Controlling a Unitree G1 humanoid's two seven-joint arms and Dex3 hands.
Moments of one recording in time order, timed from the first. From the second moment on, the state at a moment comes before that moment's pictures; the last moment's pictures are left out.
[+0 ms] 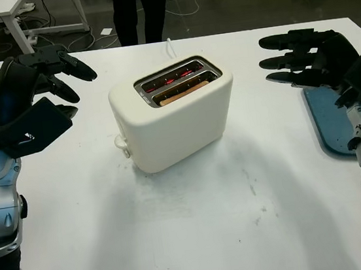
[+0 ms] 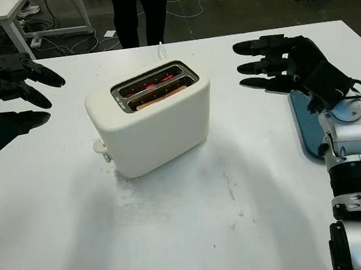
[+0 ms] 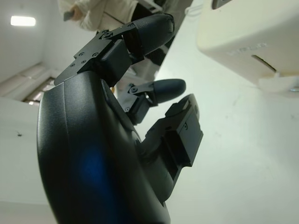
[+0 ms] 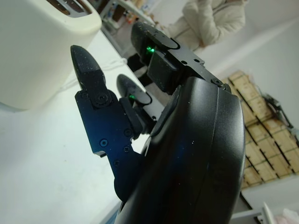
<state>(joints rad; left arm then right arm) -0.32 0.57 0.15 -0.45 0.19 0.39 -0.31 -0.59 -0.52 -0.16 0.50 0.11 -0.24 0.50</state>
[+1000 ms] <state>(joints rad) -0.27 0.56 0.15 -0.48 0.19 0.43 -0.31 -0.65 -0.54 -0.13 0.45 0.06 -0.23 0.51</state>
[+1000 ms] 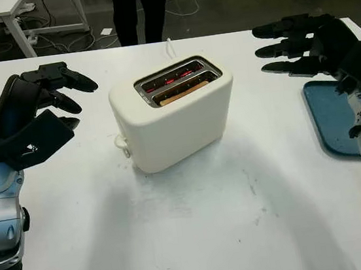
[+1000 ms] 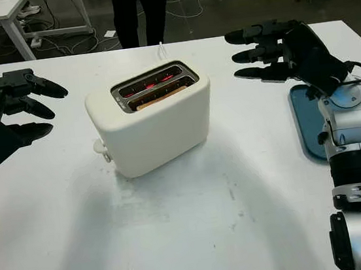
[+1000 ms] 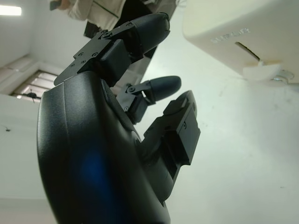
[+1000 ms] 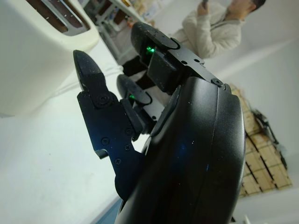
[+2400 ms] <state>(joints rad) -0.27 0.56 0.15 -0.47 0.19 0.42 -0.31 -0.64 -0.54 -0.15 0.48 0.08 -0.23 0.53</state>
